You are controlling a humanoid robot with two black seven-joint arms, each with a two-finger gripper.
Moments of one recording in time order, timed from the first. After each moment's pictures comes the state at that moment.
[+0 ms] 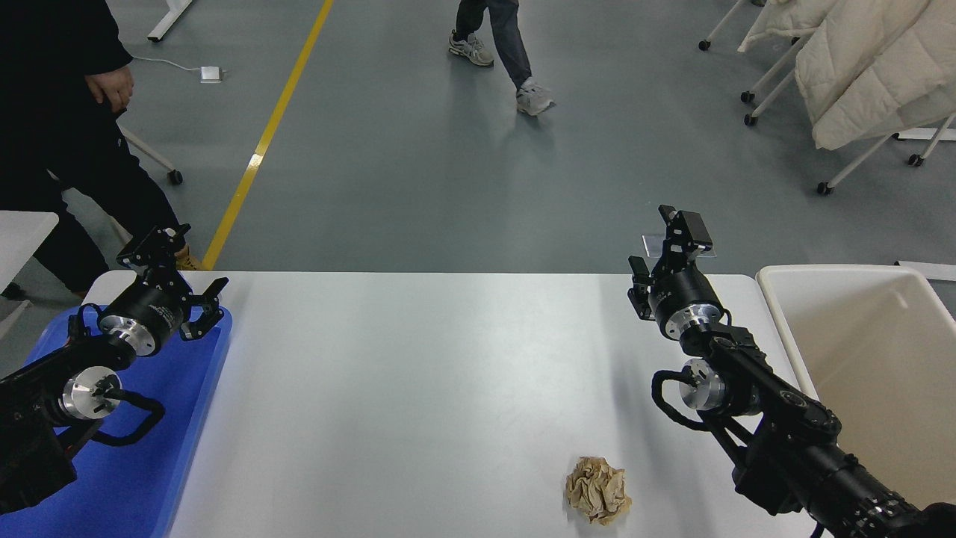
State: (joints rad) left arm -0.65 0.56 -0.50 -0.54 -0.03 -0.39 -0.40; right arm 0.58 -0.06 0.90 0.77 -0.66 -0.24 0.40
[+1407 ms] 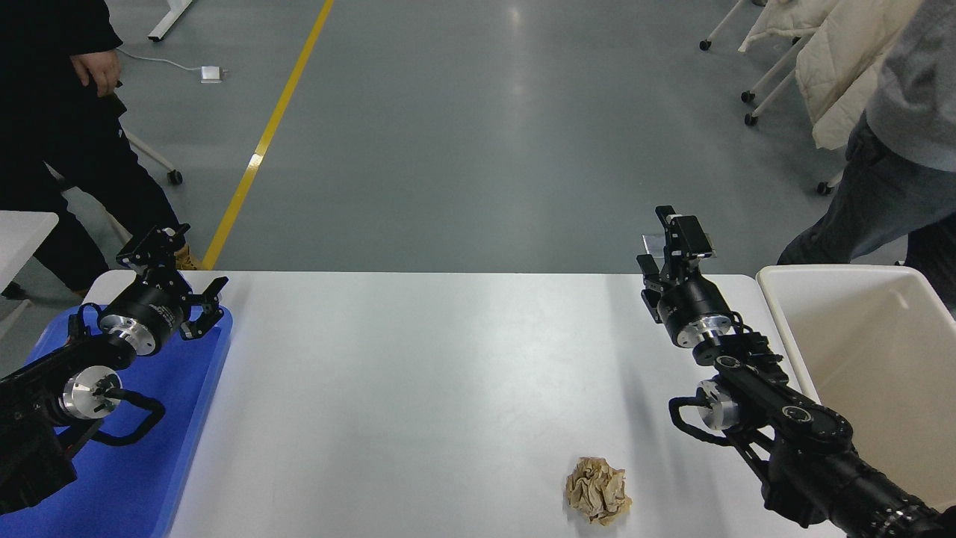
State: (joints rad) left arm -0.65 0.56 -0.50 -0.54 -0.03 -0.39 -0.40; right arm 0.58 -0.31 0.68 0.88 -0.70 -0.22 0.49
